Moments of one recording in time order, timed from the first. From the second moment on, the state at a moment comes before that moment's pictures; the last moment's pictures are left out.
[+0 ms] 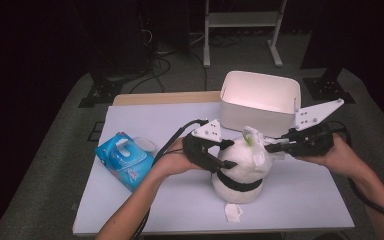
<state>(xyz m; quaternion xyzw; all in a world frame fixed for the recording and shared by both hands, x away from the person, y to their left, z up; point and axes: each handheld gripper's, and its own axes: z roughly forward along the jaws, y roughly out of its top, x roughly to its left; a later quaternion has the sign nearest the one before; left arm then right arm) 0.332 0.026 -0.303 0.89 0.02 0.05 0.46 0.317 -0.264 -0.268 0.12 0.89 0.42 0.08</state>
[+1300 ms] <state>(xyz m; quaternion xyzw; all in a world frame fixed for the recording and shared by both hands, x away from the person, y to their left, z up) 0.331 0.013 -0.299 0.89 0.02 0.05 0.45 0.324 -0.226 -0.247 0.08 0.92 0.39 0.08</state>
